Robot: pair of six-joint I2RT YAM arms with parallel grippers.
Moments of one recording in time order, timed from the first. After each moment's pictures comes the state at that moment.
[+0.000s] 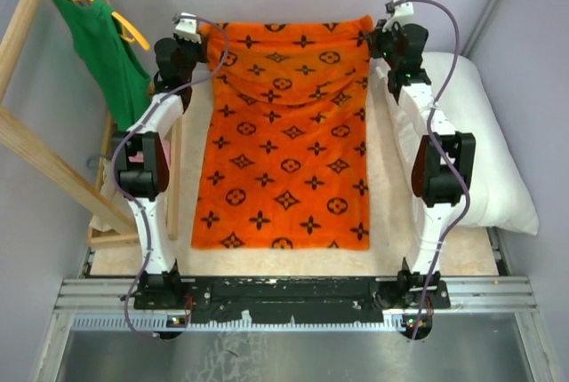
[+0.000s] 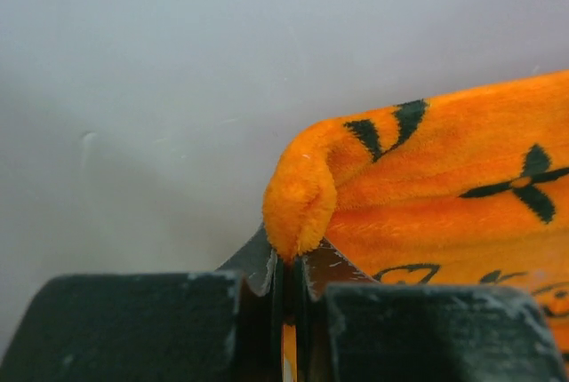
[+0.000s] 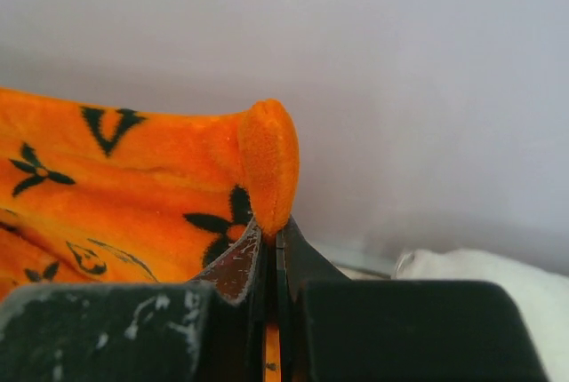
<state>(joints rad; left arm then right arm) -0.07 2.20 1.83 0.50 0.20 0.09 0.06 2.06 1.81 0.21 -0.25 0.08</state>
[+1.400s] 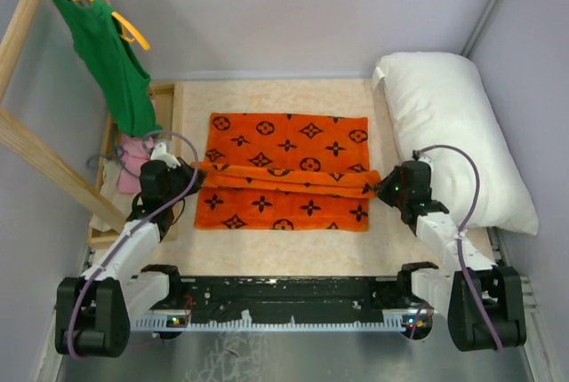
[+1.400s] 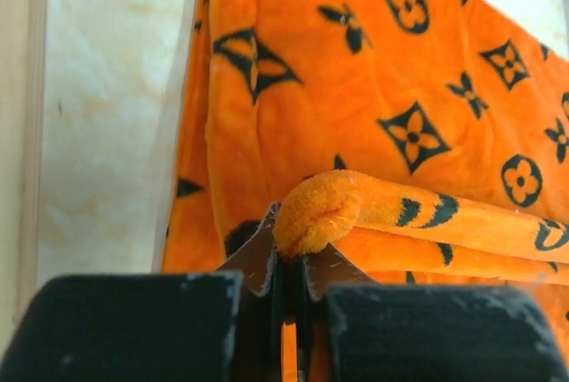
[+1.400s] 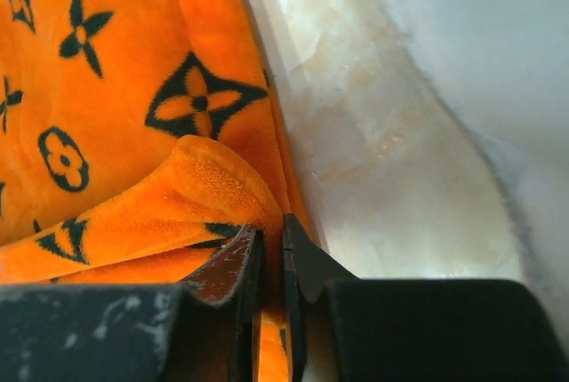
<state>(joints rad) -0.06 1.00 0.40 0.22 0.13 -0.48 0.07 1.02 0.42 -0.07 -0.06 0.69</state>
